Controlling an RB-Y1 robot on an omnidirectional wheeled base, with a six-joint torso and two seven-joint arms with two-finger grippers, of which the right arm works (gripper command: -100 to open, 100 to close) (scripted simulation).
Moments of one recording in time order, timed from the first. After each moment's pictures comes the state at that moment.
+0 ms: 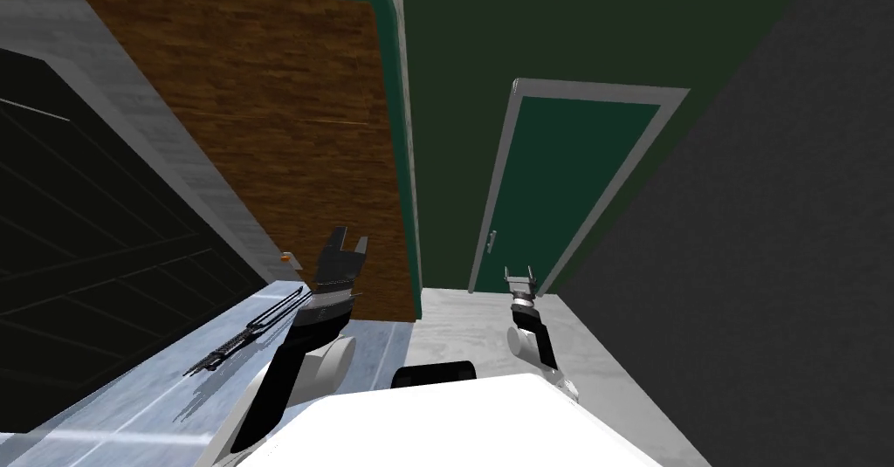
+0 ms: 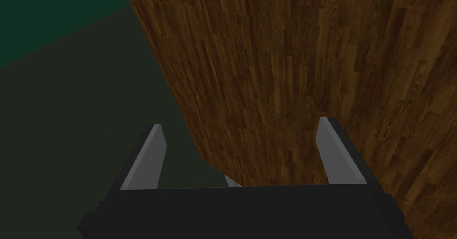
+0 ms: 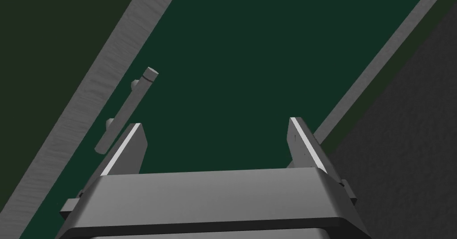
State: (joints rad) arm 0.25 -0.11 -0.14 -1.55 -0.44 -0.59 -0.57
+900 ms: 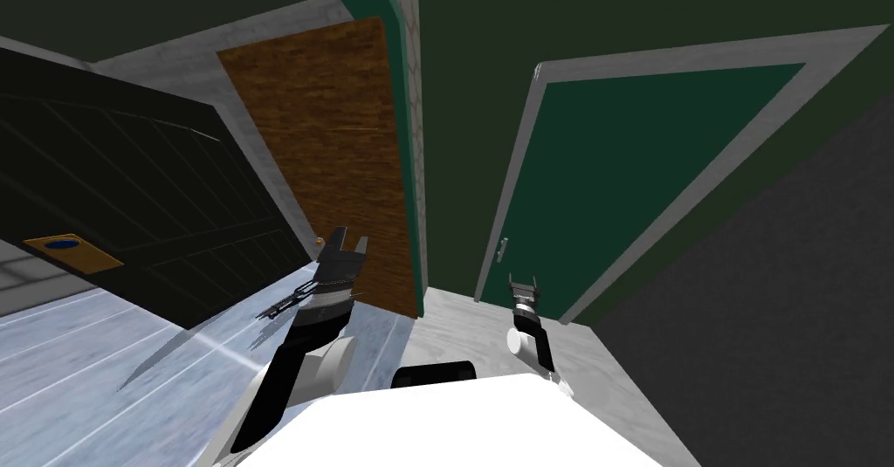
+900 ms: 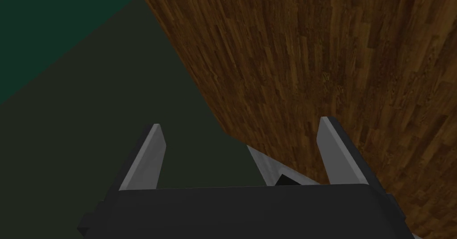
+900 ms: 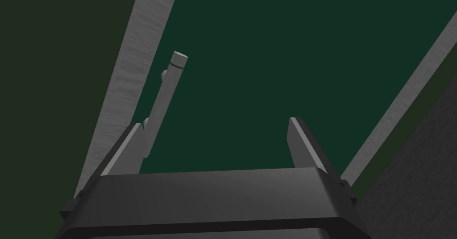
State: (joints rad) arm 0.18 -0.11 -0.18 -1.34 -0.53 -0.67 -0.73
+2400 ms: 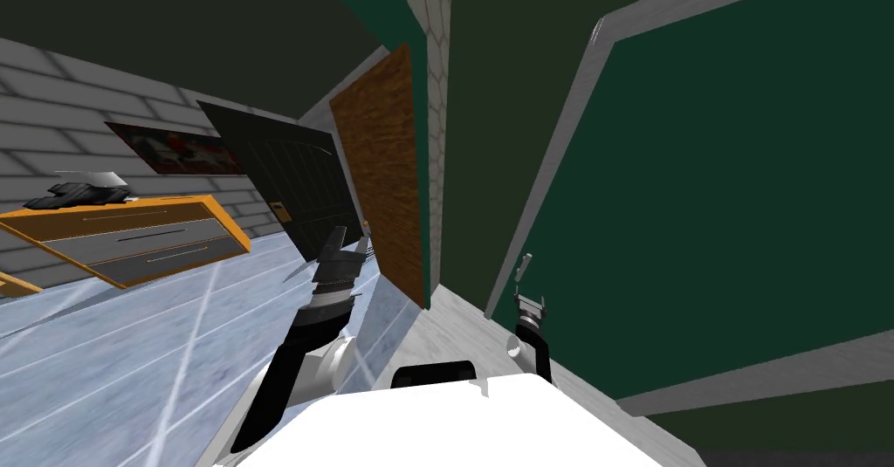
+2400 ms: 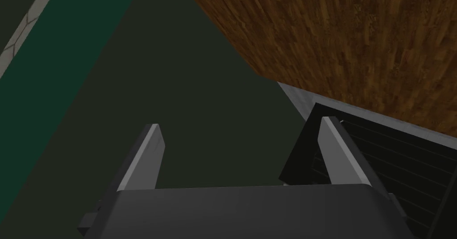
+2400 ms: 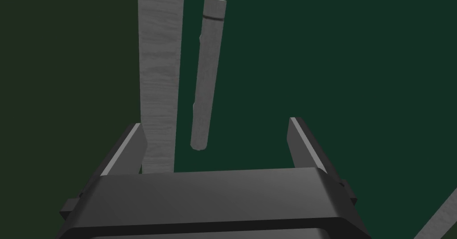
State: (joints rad) arm 0.09 -0.11 -0.23 -1.02 -0.67 -0.78 -0.97
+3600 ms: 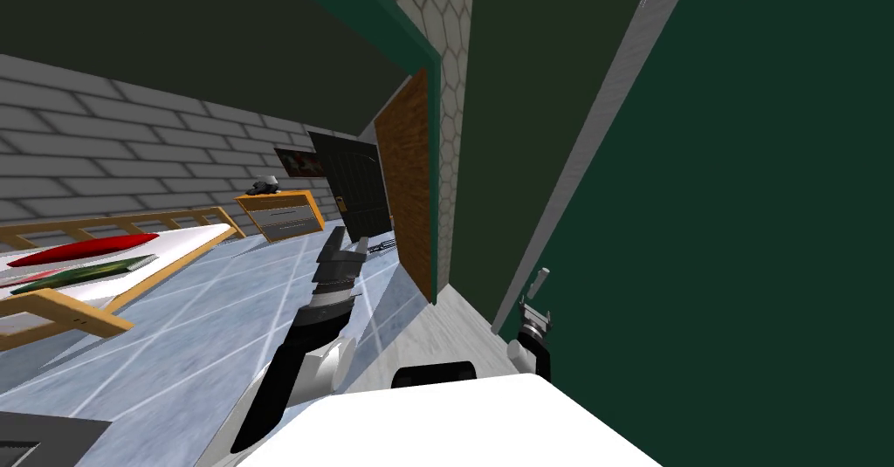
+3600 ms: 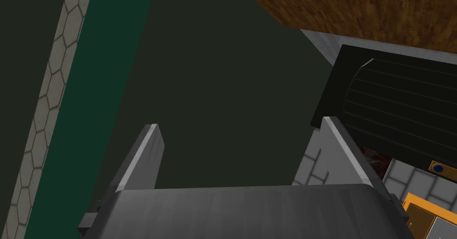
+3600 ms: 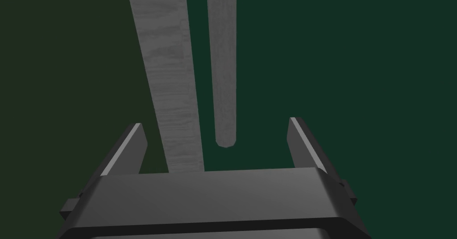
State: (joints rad) arm 0.03 -0.12 -0.27 -0.82 -0.77 -0.85 -1.12
